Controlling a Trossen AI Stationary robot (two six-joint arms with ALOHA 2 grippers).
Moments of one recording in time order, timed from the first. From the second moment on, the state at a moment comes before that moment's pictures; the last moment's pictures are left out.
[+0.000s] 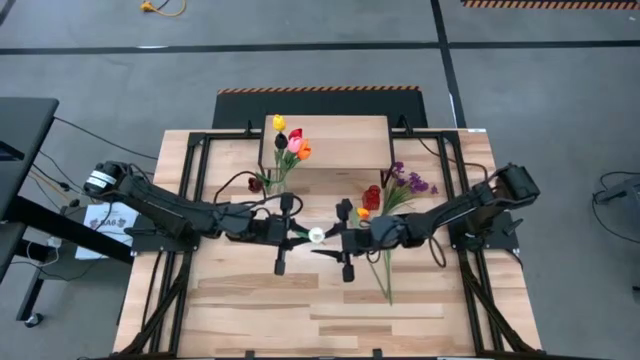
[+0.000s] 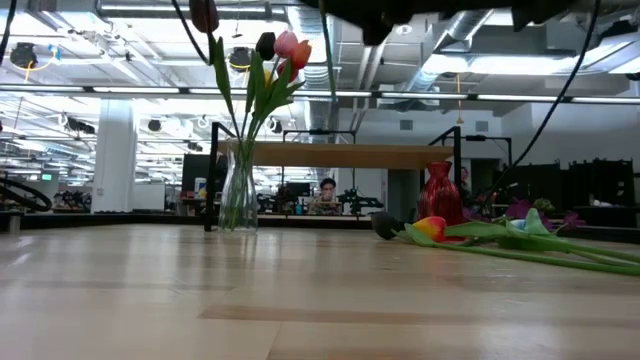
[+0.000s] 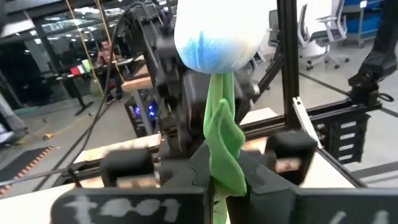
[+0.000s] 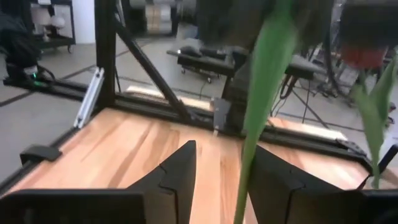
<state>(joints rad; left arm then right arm) -0.28 1.34 0.86 0.48 -0.21 0.20 0.30 1.64 0.87 0.66 0.19 -0.22</state>
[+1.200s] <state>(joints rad) -0.26 1.34 0.86 0.43 -0.20 0.18 0.26 1.56 0.87 0.60 0.20 -0.18</state>
